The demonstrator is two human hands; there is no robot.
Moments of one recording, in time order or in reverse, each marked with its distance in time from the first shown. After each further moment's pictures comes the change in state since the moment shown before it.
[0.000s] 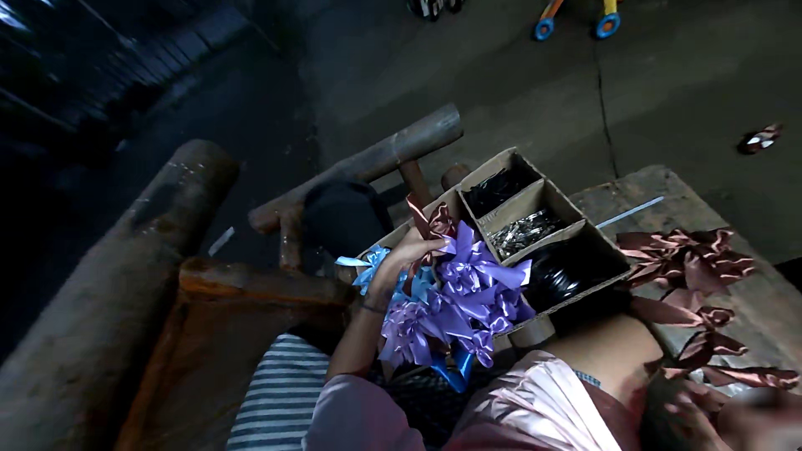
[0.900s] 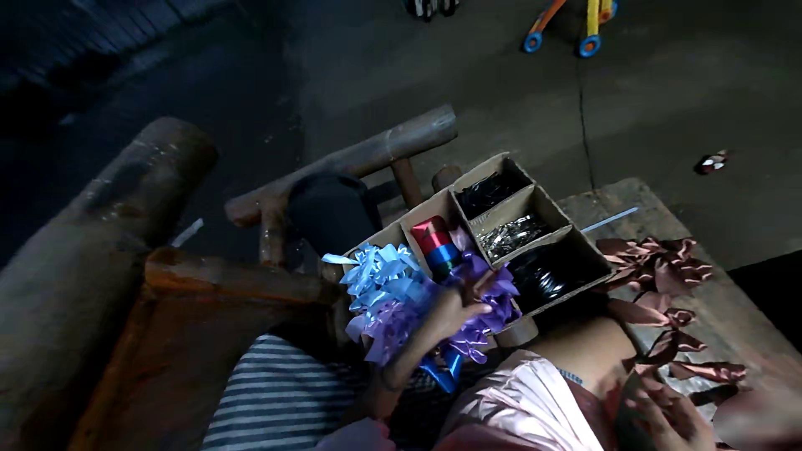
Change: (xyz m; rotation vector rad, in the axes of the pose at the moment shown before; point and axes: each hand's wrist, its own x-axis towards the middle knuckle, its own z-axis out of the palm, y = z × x) left_hand -0.036 -0.013 0.096 0.355 -0.116 0.078; right_hand -0.008 0.003 0.012 0.001 0.037 0.059
